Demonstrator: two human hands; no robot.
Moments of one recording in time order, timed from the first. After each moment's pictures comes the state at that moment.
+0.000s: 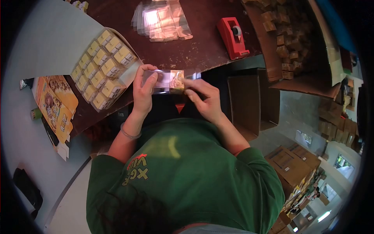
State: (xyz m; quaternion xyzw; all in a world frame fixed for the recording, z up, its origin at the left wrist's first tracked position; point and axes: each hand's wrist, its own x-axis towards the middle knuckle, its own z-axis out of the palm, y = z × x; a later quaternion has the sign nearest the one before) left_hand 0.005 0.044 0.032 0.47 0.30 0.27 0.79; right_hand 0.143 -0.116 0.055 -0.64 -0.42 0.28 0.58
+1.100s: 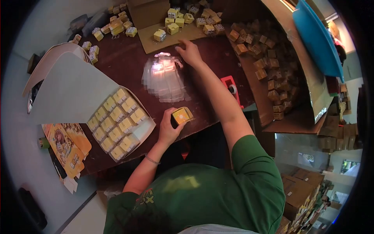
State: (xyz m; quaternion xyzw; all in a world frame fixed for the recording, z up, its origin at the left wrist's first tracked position) left_hand 0.070 0.068 -0.020 0.77 0.26 0.28 0.51; right_hand 0.372 0.179 0.001 -0.77 -0.44 0.08 0.45
